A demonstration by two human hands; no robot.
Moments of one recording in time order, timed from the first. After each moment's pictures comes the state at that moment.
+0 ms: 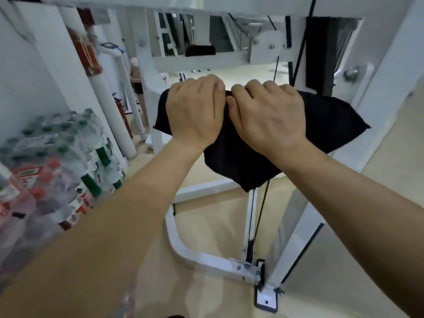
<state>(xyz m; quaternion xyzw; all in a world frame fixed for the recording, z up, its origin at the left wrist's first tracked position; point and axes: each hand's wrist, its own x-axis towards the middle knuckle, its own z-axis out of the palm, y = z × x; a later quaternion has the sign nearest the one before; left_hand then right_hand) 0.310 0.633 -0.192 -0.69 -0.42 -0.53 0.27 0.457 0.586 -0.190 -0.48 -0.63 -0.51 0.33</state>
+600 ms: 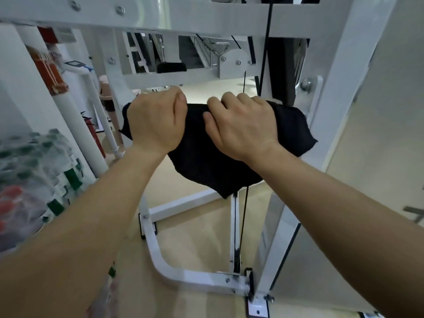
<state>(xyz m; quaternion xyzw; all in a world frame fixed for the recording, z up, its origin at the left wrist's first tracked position) 0.284 0.641 -0.181 -0.74 -0.38 -0.49 0.28 0.460 0.580 -0.186 -0.50 -0.64 -0.49 0.31</state>
